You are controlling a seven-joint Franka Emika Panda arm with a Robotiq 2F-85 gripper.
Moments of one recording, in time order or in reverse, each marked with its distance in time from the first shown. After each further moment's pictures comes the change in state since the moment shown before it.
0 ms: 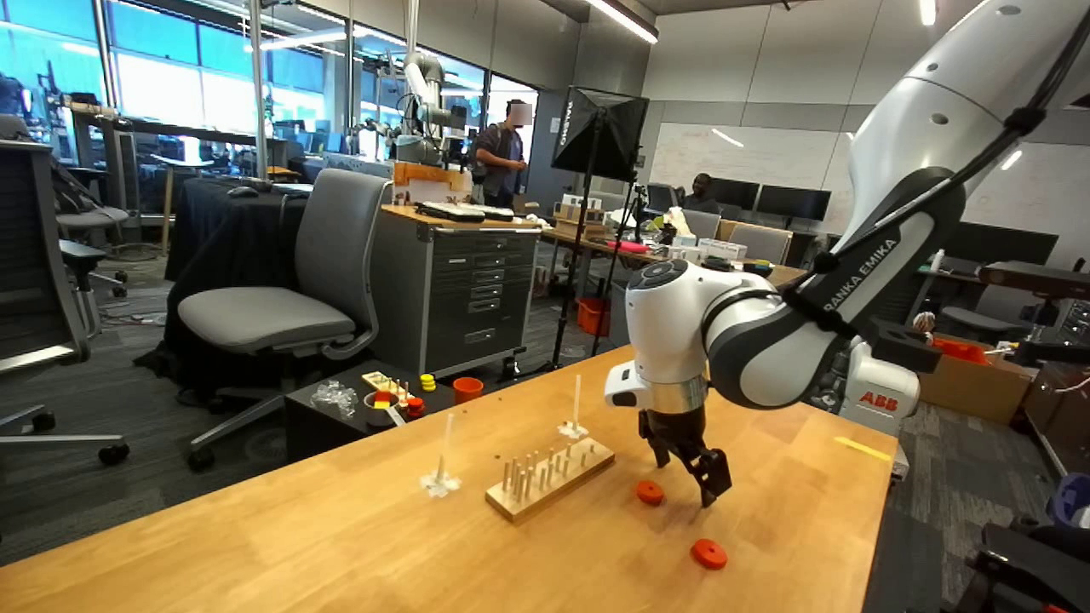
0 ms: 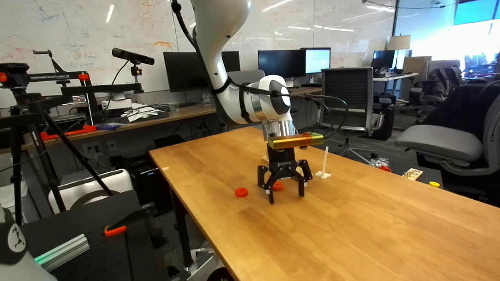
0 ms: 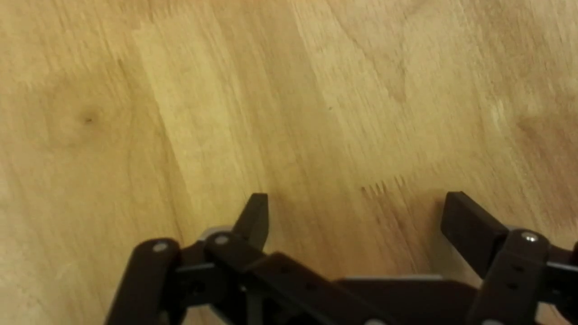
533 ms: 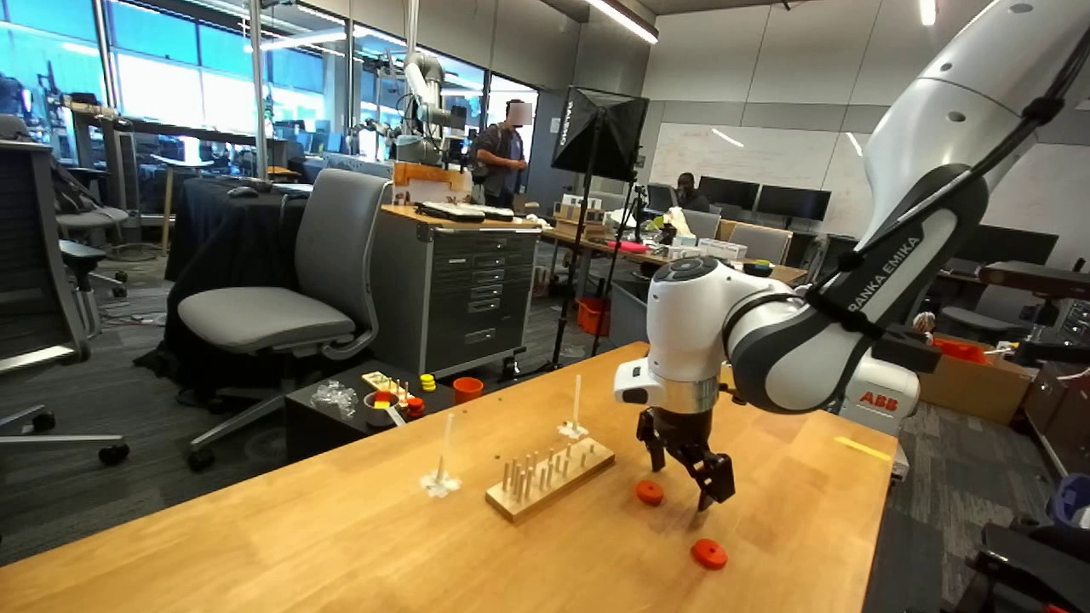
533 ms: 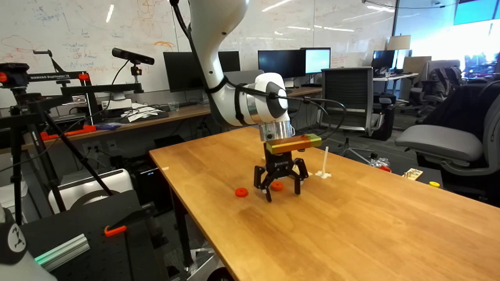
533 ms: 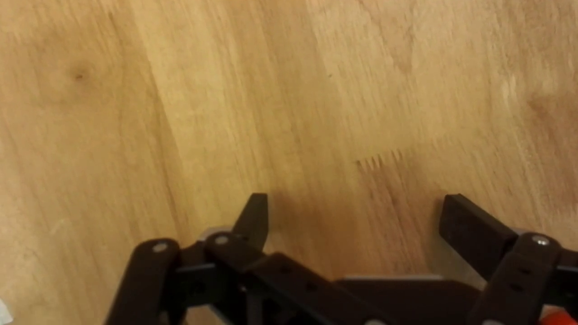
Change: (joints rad) arm -0.043 -0.037 0.022 -0.086 0.005 0.154 -0.049
